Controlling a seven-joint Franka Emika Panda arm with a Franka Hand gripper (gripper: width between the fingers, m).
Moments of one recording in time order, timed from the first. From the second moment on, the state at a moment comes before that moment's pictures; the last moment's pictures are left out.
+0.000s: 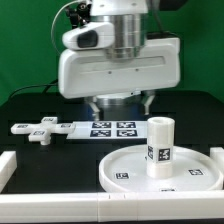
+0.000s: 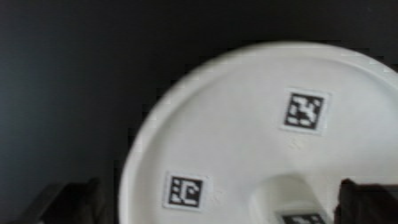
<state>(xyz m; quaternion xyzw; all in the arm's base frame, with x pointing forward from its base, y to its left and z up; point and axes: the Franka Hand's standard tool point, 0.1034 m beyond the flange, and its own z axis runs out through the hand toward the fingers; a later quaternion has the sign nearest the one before) 0.505 -0.032 0.087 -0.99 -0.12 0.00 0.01</state>
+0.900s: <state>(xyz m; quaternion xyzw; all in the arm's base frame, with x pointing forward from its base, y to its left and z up) 0.472 -0.097 0.082 -0.97 -0.26 -0.01 -0.01</state>
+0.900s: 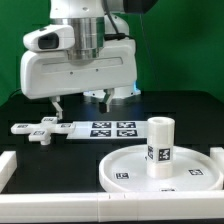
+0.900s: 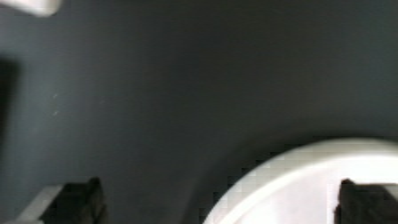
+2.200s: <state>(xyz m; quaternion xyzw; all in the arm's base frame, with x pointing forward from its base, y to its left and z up) 0.418 -0.169 0.069 -0.92 -0.39 0.02 0.01</state>
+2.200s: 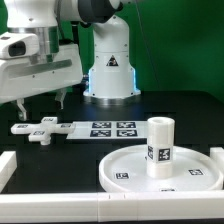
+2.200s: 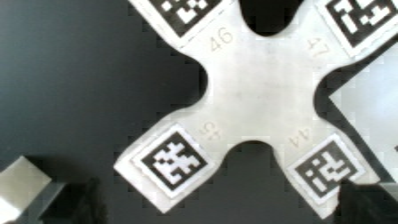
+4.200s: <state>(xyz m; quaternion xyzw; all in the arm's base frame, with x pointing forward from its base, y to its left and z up) 0.396 -0.173 0.037 -0.92 -0.39 0.04 0.02</state>
